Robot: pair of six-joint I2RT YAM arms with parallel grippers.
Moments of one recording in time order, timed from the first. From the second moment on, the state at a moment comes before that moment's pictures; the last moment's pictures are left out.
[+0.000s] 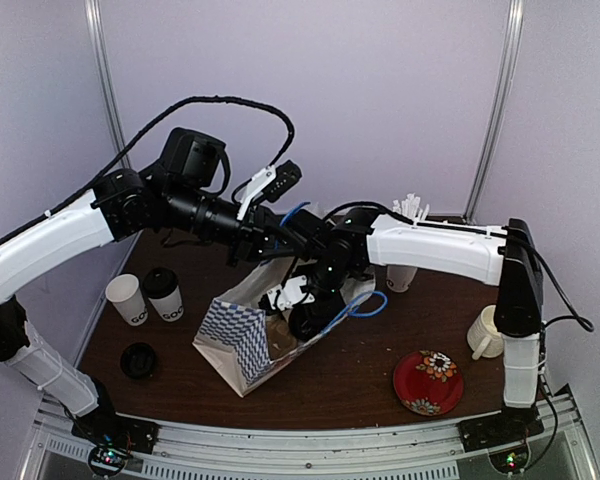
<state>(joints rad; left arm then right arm) -0.92 1.46 1.54 -0.61 0.56 0.17 0.99 2.04 1.81 -0.97 0.04 -0.93</state>
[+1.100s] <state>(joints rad) -0.91 1.42 1.54 -0.60 0.40 0.24 0.99 1.83 1.94 -1.24 -0.13 -0.80</state>
